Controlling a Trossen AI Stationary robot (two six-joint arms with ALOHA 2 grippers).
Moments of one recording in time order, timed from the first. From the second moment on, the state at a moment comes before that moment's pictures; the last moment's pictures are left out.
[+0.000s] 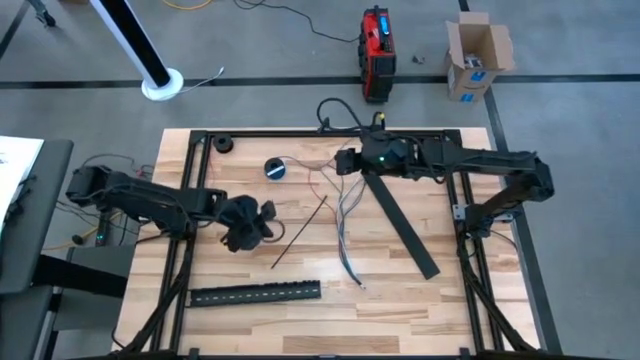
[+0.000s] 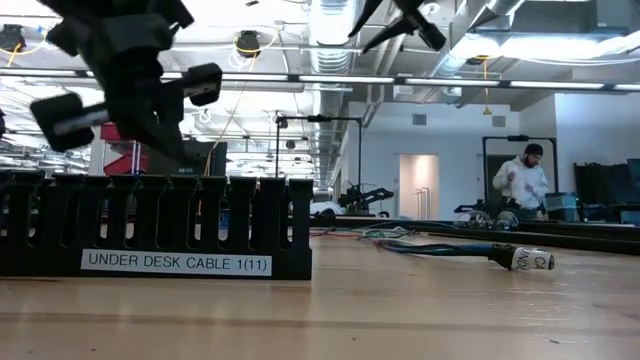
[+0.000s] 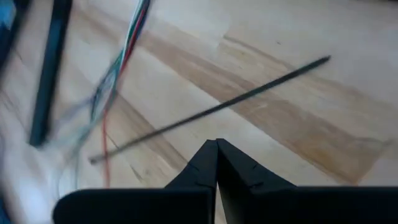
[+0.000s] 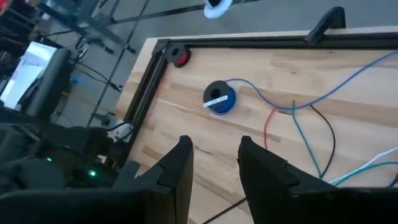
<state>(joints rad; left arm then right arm) -0.04 1.10 0.55 -0.31 0.07 1.04 -0.10 1.49 1.50 -0.63 0.37 1.04</state>
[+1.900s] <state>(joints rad) -0.07 1.06 0.49 -0.28 -0.22 0.59 -0.07 2.06 1.35 -0.37 0.36 1.84</state>
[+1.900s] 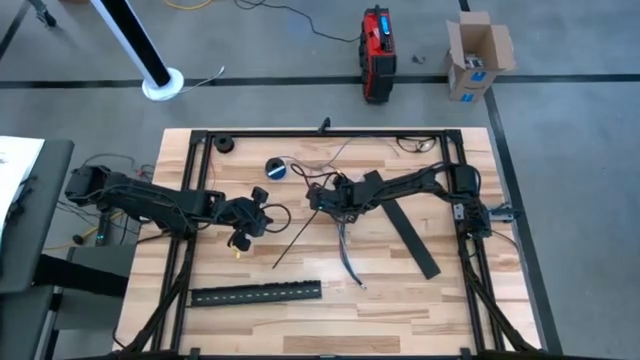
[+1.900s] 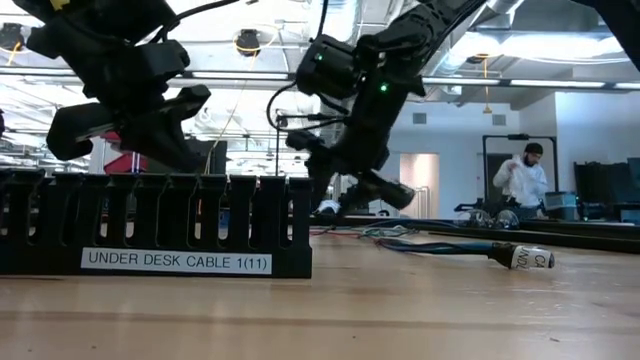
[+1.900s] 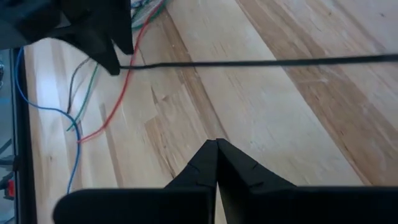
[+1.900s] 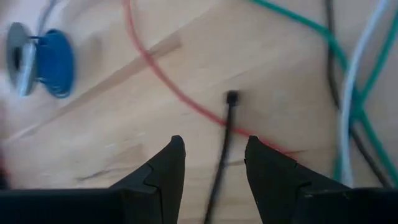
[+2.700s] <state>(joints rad) -0.07 1.06 0.49 -0.28 -0.19 0.59 -0.09 2.08 1.35 -0.35 0.39 1.77</state>
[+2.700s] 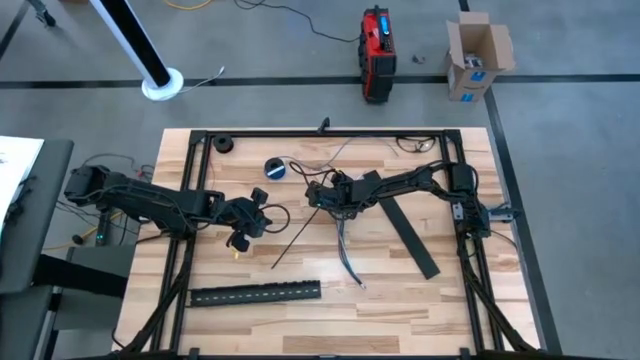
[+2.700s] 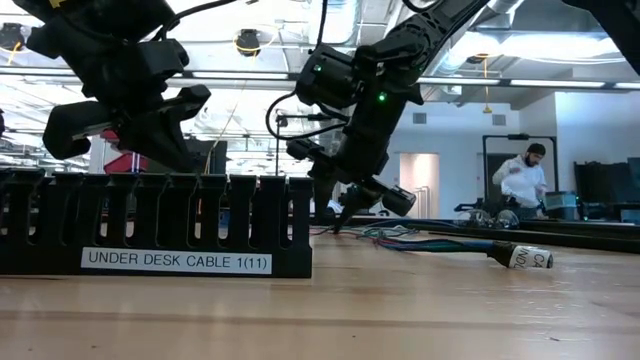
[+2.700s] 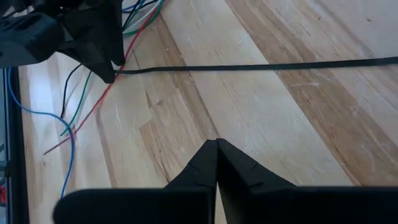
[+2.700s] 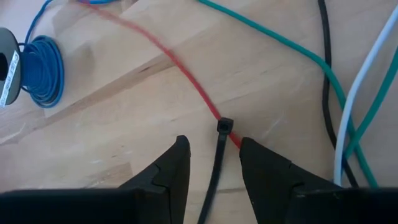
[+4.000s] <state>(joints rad) -0.07 1.06 0.49 -0.28 -0.19 0.58 -0.08 2.11 1.36 -0.29 0.38 1.73</state>
